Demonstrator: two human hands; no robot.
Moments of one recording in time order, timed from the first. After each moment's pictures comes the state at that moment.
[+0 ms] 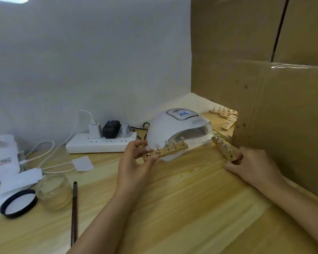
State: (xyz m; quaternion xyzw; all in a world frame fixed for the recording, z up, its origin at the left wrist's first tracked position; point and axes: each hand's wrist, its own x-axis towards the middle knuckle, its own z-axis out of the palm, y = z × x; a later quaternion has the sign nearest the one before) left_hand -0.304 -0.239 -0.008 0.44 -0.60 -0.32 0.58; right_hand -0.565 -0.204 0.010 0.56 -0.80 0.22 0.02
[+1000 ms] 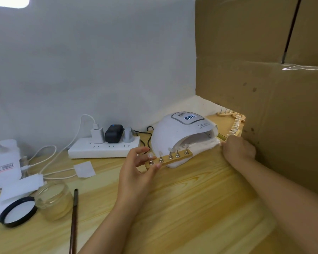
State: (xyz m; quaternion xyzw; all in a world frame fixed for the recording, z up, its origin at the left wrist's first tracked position) left_hand -0.301 -0.238 -0.010 0.46 -0.61 -0.30 0.57; right_hand -0.559 -0.301 0.007 0.50 -0.85 0.11 0.08
